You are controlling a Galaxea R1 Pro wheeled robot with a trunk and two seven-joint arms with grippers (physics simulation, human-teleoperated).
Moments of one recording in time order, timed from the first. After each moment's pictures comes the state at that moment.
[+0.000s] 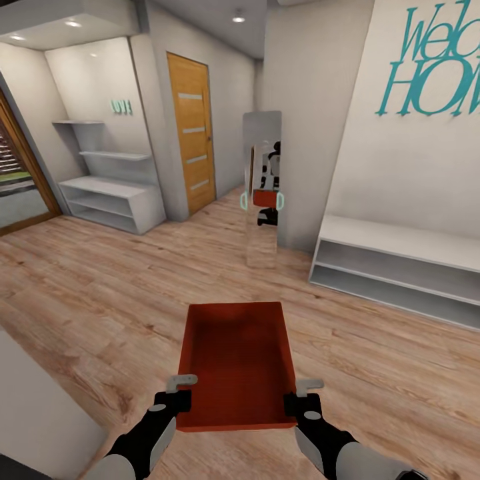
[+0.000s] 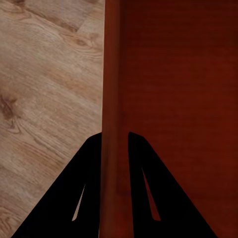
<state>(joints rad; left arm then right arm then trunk) -0.55 -0.09 -0.04 -0.42 0.05 0.09 0.15 -0.65 0.10 0.56 -0.16 -0.46 -0.12 -0.28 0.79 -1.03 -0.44</state>
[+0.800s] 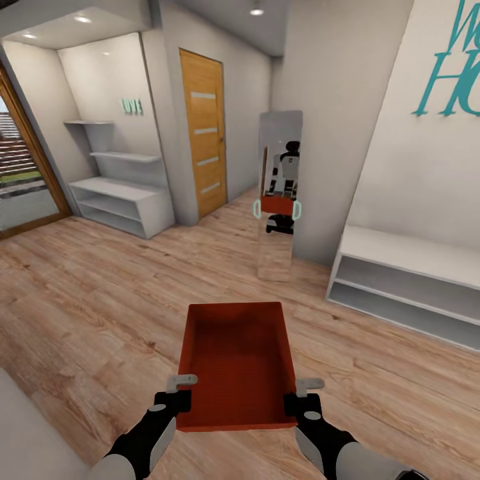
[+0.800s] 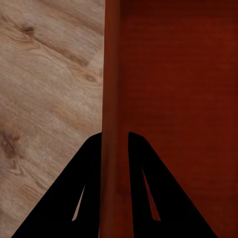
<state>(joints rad) -0.55 -0.09 -0.04 -0.42 0.05 0.09 0.15 -0.65 0.10 0.56 -0.16 -0.46 -0.12 -0.28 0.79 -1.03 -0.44</state>
